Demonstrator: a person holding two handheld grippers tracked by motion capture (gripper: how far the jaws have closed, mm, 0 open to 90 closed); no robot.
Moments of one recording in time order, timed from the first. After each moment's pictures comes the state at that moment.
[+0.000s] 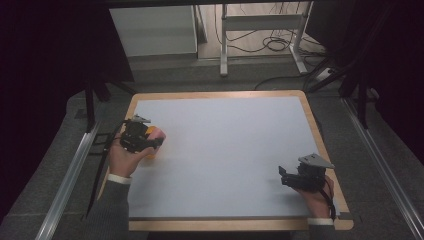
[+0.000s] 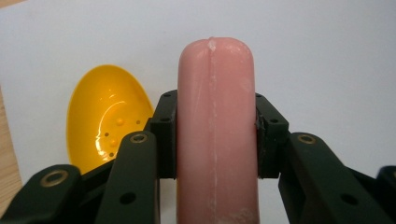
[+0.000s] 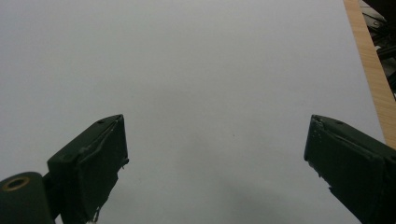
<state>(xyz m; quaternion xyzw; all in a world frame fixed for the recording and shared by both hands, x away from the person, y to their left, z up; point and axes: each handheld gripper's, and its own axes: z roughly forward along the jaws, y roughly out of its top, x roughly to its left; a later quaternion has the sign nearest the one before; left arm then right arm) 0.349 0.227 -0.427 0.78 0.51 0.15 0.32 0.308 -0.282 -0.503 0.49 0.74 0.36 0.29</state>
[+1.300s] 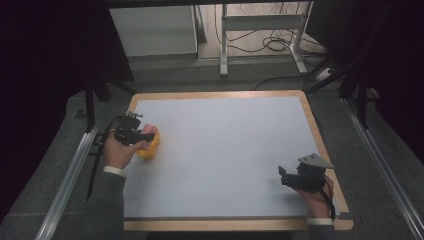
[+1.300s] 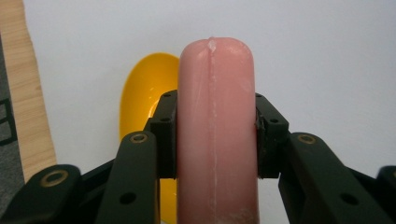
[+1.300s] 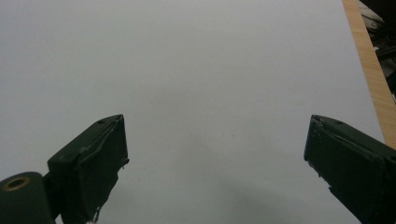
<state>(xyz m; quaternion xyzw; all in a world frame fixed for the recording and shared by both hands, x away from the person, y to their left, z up) 0.380 0.258 -0.444 0.76 0.56 0.15 0.29 0.308 -0.282 -0.504 0.49 0.74 0.35 0.29</state>
